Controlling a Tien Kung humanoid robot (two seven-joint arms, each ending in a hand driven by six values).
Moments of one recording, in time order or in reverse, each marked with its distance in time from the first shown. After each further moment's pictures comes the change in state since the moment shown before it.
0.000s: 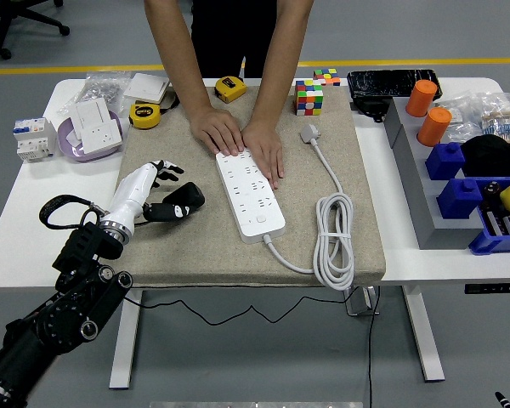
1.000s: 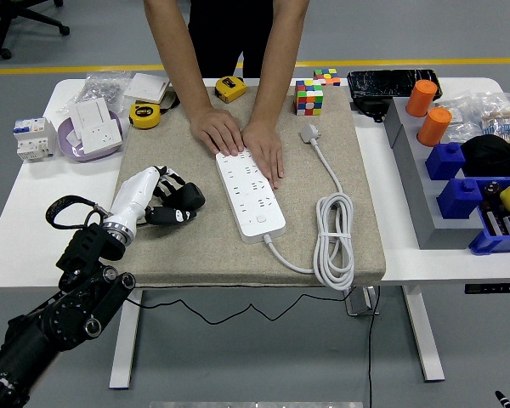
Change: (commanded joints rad) left arm -0.033 0.000 0.041 0.081 0.009 0.034 -0.011; right arm 0.002 -0.001 -0.002 0.000 0.001 -0.001 0.000
